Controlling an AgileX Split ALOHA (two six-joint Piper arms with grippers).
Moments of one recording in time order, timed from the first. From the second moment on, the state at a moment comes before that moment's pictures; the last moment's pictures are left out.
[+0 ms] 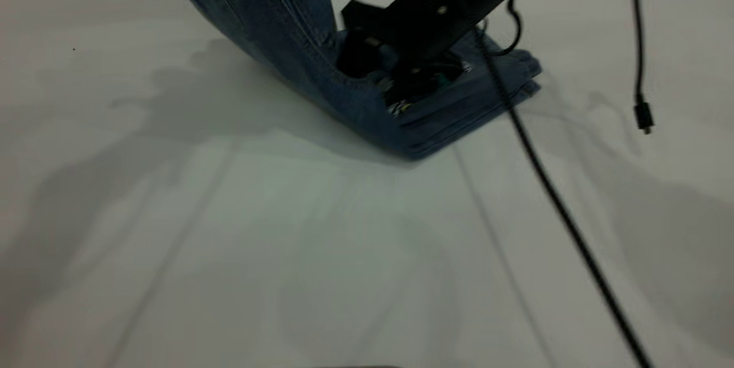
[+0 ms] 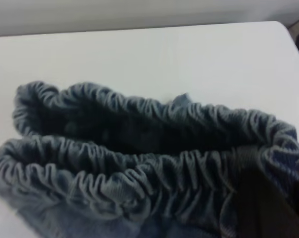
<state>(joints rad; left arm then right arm) -0.18 1.64 -1.27 -0.87 0.48 0.57 0.35 2.50 -1.69 1.14 0.77 -0.71</state>
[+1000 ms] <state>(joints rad) -0.48 2.01 -1.38 -0.89 0.32 0.57 0.02 2.15 -1.69 1.08 0.78 -0.72</state>
